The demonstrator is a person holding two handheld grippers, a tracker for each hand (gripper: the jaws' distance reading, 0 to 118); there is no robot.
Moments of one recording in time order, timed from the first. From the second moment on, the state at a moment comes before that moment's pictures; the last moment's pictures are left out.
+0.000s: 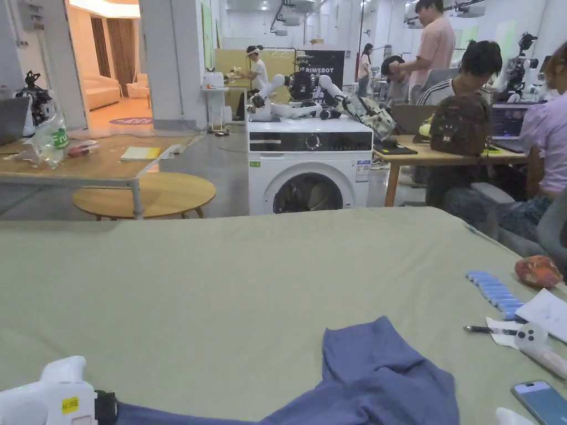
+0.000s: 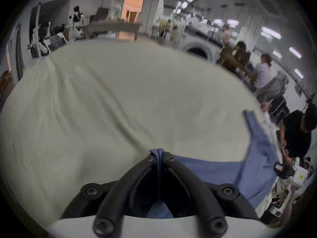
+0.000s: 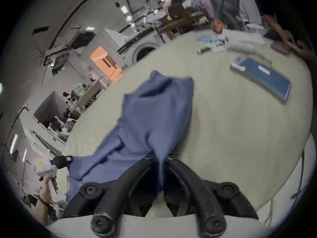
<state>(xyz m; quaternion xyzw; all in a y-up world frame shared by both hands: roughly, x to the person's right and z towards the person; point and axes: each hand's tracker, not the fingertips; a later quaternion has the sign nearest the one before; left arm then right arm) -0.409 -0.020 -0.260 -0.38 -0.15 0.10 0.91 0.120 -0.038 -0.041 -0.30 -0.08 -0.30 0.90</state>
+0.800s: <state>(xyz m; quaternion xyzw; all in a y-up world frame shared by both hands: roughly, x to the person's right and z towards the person) -0.440 0.303 -0.240 -0.02 -0.13 0.07 0.99 0.081 0.286 -0.155 -0.06 -0.02 -0.08 1.00</state>
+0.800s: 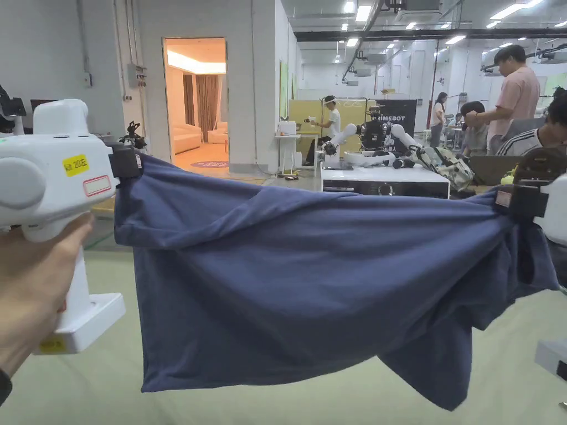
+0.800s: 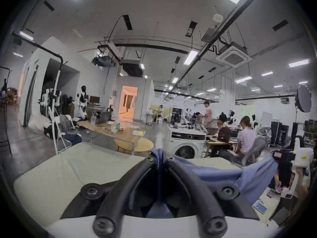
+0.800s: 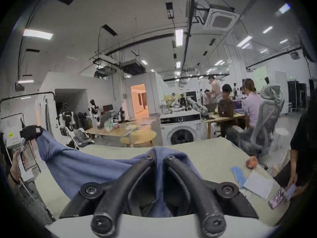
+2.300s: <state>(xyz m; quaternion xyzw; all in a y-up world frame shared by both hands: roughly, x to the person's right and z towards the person) -0.489 -0.035 -0.130 -0.36 -0.14 0.15 0.91 0.084 -0.036 -0.031 -0.38 -0.02 -0.12 0.92</state>
